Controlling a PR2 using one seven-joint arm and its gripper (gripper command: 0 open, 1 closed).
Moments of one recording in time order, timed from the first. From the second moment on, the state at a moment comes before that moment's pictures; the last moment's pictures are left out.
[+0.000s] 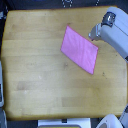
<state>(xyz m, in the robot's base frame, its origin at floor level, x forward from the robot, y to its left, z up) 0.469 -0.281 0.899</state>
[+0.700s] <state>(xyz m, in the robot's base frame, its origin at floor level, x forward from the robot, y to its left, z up) 0.455 -0.265 0.890</state>
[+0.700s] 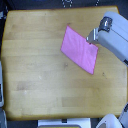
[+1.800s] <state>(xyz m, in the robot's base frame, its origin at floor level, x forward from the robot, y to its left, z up) 0.407 -0.291 0.795</state>
